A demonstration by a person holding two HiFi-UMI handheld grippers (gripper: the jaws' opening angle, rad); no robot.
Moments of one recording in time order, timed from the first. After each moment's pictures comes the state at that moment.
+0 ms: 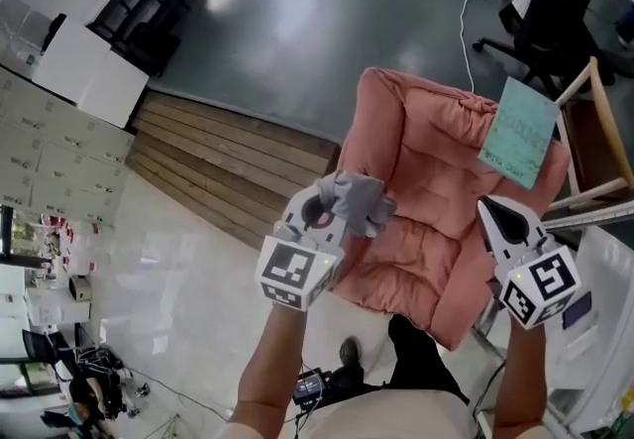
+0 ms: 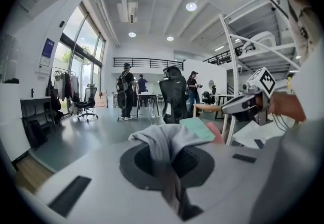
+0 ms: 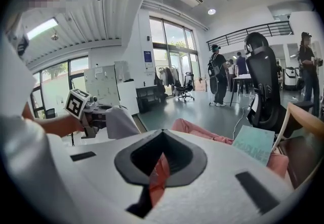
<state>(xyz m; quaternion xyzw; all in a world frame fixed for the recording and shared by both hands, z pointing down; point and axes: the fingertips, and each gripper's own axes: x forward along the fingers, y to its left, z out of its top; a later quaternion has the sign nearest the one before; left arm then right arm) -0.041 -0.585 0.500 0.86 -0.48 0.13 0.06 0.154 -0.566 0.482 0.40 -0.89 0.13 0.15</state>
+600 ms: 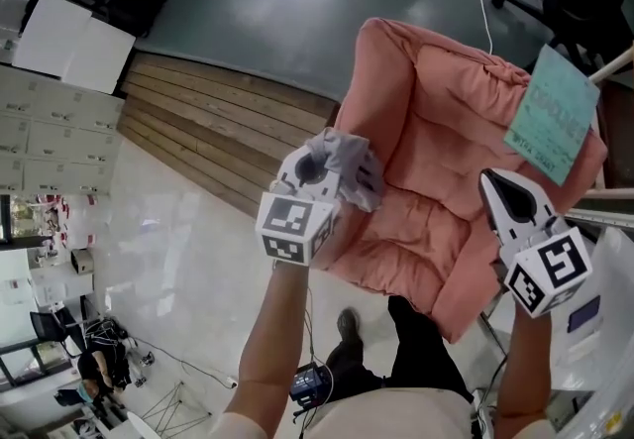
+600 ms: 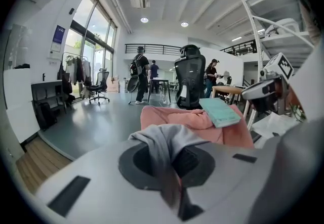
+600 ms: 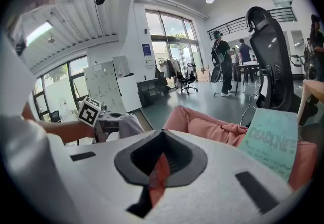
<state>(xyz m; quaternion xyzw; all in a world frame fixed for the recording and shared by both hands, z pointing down) -0.074 -0.664 0.638 0.82 -0.53 0.18 0.14 0.135 -0.630 0.576 0.37 -0.90 0.17 0.17</state>
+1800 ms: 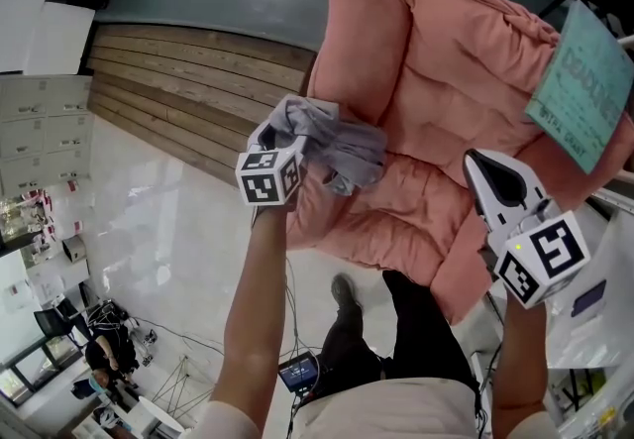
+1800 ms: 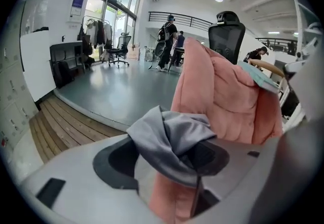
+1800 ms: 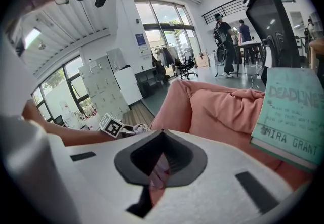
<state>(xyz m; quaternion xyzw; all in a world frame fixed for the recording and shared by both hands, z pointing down) -0.168 -0.673 0.885 0.72 -0.57 0.26 0.30 0.111 -0.645 0.690 0.35 -0.88 0.24 0.20</state>
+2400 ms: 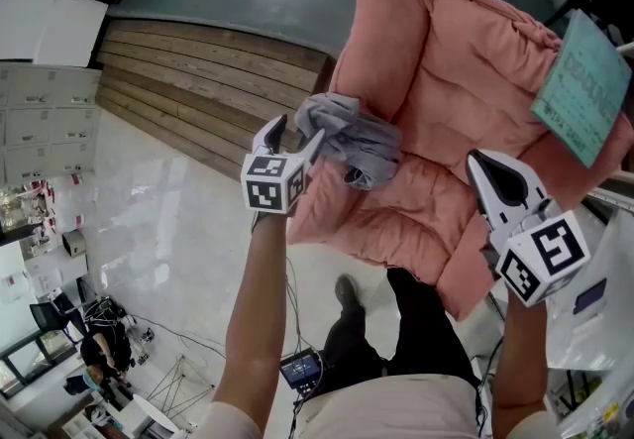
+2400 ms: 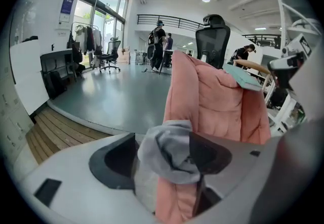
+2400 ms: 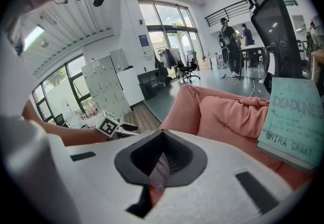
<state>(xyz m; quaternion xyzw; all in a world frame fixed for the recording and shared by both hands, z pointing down) -0.174 -0.647 0.835 0.75 -0.54 0.27 0.27 0.085 -0.625 0.661 0.35 -0.89 0.23 0.20</state>
